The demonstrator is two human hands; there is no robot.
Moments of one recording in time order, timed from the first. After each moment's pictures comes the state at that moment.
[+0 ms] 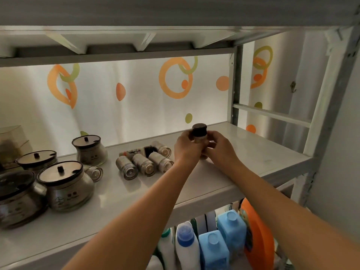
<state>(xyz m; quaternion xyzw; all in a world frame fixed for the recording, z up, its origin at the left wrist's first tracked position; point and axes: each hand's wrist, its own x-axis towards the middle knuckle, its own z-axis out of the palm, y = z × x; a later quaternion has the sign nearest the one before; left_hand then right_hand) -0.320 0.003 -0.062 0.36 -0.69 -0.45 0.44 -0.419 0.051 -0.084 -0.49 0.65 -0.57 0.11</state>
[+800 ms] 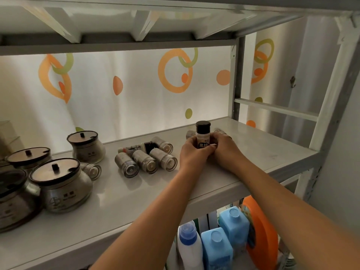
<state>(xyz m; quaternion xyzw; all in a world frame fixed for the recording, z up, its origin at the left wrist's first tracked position) -0.319 0.002 -0.095 0.32 -0.65 -0.55 0.42 -0.421 0.048 -0.088 -0.53 0.71 -0.46 0.07</state>
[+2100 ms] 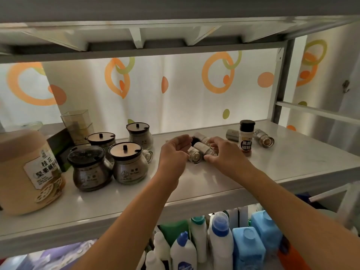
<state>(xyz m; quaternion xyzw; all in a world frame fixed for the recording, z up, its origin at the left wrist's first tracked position) -0.153 0.004 -0.063 0.36 -0.57 -0.55 0.49 -0.303 0.045 -0.073 -0.61 0.71 -0.35 0.02</state>
